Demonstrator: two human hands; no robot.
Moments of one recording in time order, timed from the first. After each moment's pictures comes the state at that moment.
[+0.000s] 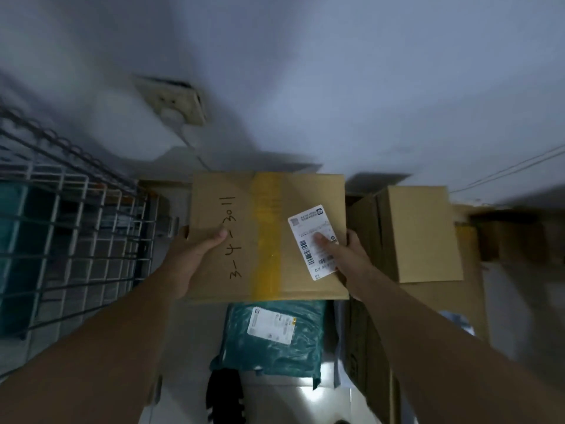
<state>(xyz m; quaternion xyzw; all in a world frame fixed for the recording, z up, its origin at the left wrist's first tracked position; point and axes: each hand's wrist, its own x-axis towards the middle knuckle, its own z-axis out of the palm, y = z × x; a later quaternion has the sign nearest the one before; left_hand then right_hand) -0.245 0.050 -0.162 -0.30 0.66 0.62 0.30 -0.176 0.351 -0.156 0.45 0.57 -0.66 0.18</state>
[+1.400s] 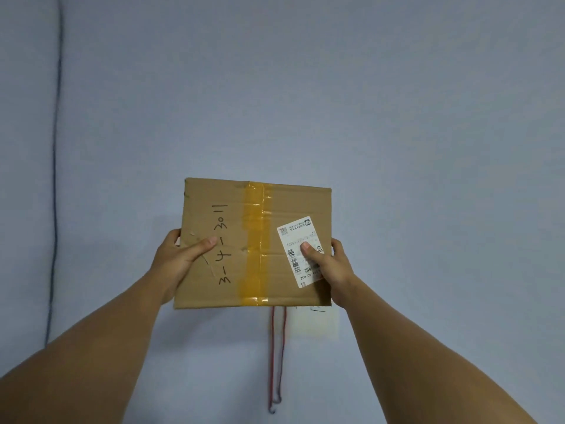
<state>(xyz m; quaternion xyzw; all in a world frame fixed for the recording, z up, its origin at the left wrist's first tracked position) -0.081 -0.129 0.883 0.07 0.67 0.71 -0.23 -0.099 0.174 0.877 -0.09 0.64 -0.75 -0.15</state>
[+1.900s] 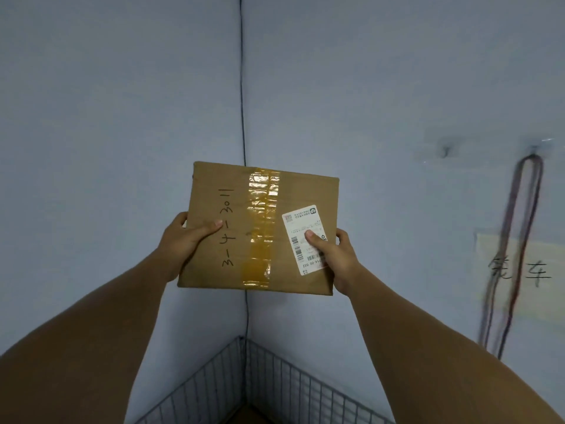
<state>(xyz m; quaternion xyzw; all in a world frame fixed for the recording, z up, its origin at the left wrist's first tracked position) -0.016 -0.539 0.807 -0.15 0.72 0.60 -0.30 -0.162 -0.266 0.771 -0.15 0.64 -0.75 0.09</state>
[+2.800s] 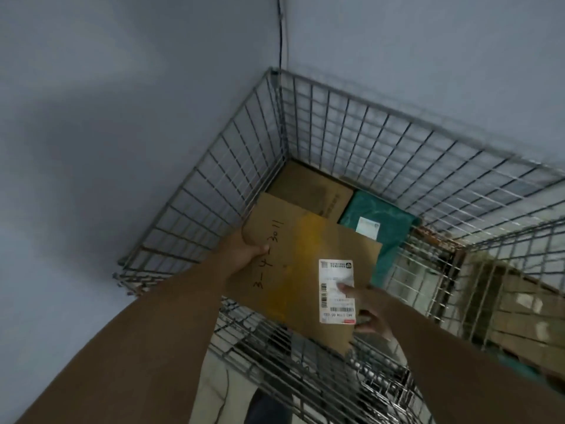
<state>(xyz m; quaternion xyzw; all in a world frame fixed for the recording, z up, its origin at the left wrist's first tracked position) -0.168 -0.754 0.098 -0.36 0.76 0.48 0.26 -0.174 -0.449 0.063 0.31 0.63 -0.49 0.51</state>
